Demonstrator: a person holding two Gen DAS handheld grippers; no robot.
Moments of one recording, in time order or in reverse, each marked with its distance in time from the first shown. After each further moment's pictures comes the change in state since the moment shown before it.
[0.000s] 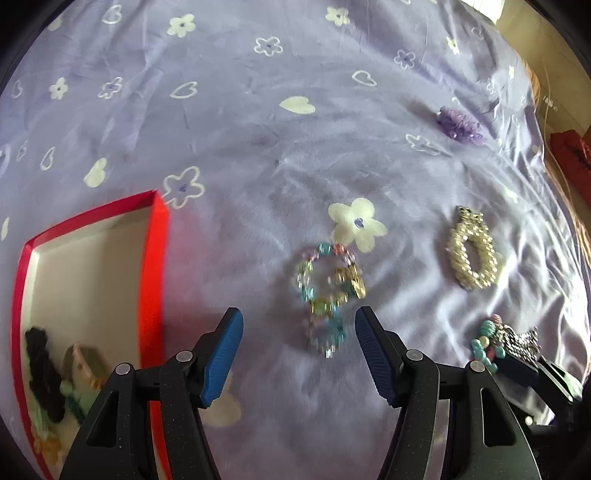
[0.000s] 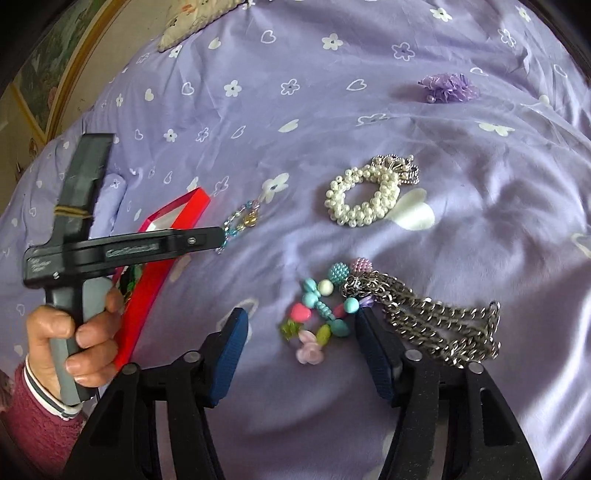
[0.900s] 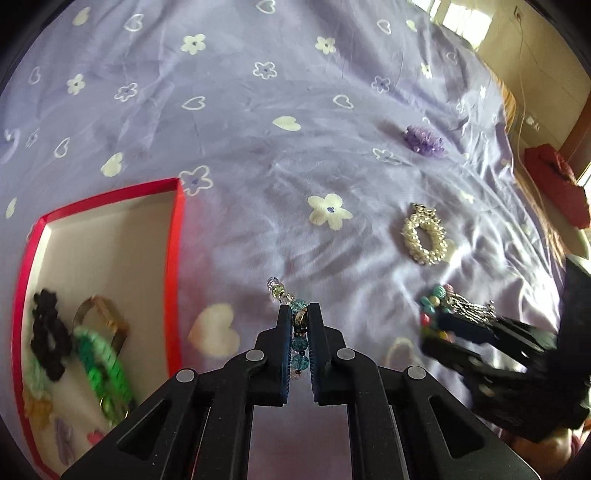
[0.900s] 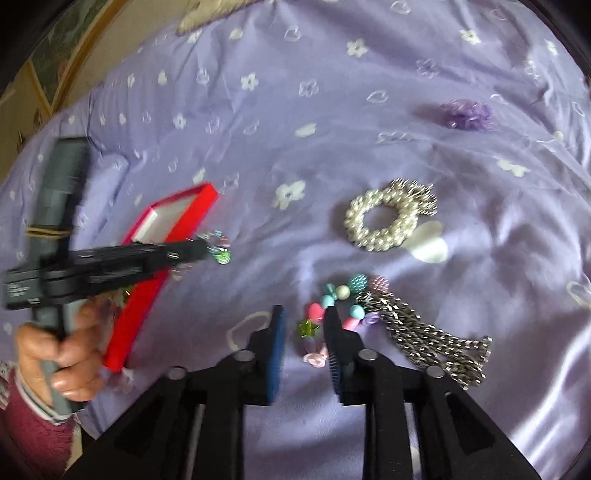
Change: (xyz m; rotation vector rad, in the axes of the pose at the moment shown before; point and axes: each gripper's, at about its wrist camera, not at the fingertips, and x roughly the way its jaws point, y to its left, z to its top) left arm -0.068 0.012 -0.053 -0.033 -0.092 -0.104; right arm 0.013 0.027 0.017 -0.131 0.094 -0.046
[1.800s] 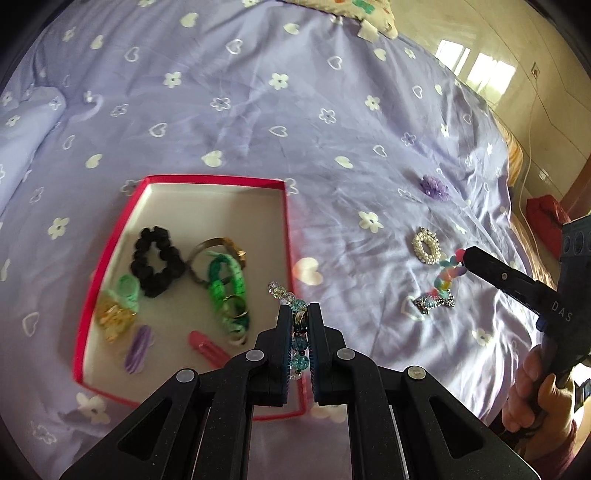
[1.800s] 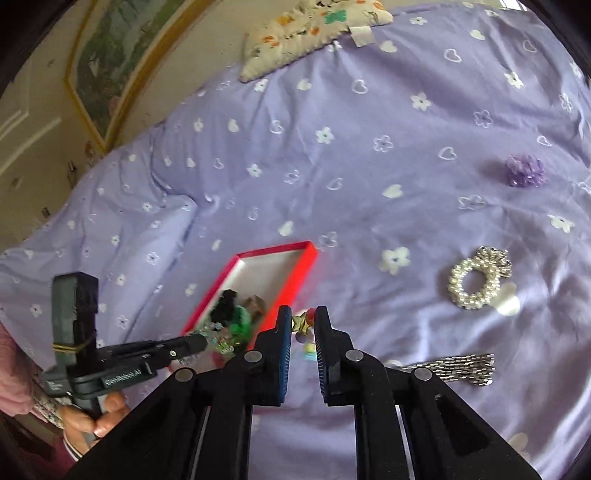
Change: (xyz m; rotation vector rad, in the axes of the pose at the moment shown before) left arm -0.152 0.066 -0.080 -0.139 -0.133 0.019; right arm -0.067 0.067 0.026 0.024 -0.227 0.268
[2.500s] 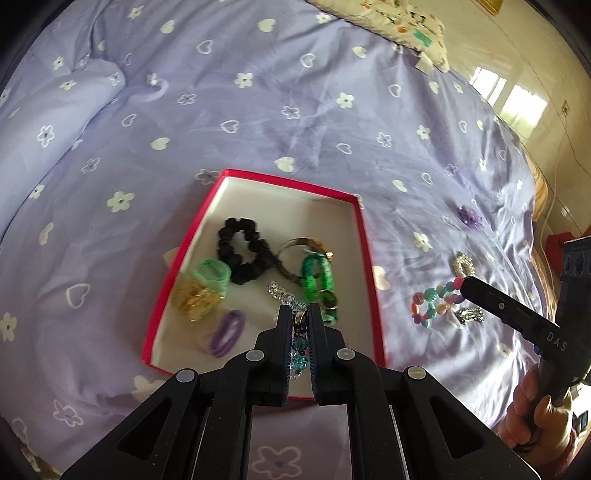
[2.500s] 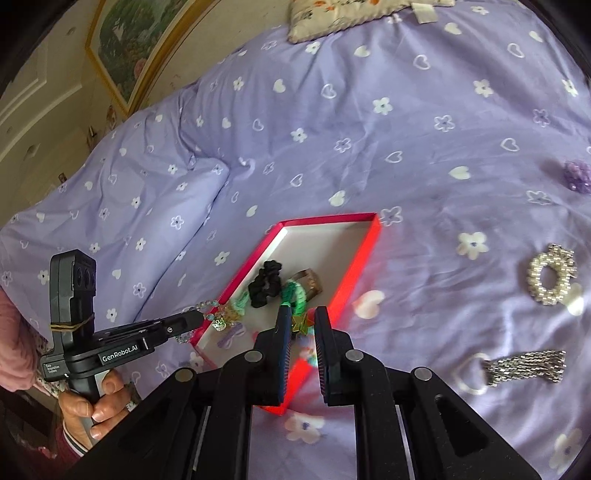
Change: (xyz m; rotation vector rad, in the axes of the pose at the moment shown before) left arm -0.038 0.071 -0.014 -0.112 -0.042 0.068; right arm 0.051 0.064 -0.016 -0.088 0.111 0.068
